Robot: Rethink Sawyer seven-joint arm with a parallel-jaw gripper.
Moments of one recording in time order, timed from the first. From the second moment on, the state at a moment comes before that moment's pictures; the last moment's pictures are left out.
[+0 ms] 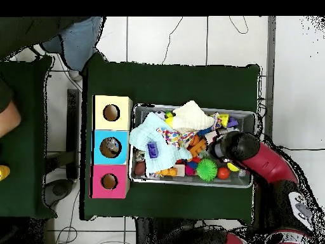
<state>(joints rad) -0.47 -0.45 -0.19 1.52 0.12 0.64 2.36</state>
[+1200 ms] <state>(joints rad) -0.45 -0.58 -0.21 1.52 0.12 0.87 2.36</state>
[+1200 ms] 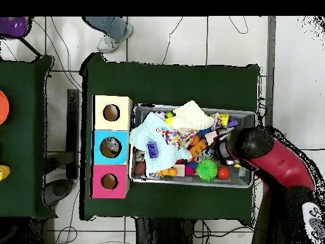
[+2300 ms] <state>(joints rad) -0.35 -0.60 -0.21 1.41 0.13 0.97 2.36</state>
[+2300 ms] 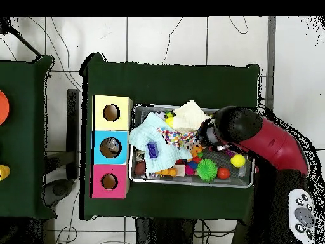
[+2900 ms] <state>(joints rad) -0.32 -0.60 -0.21 1.32 0.14 1.05 2.36</state>
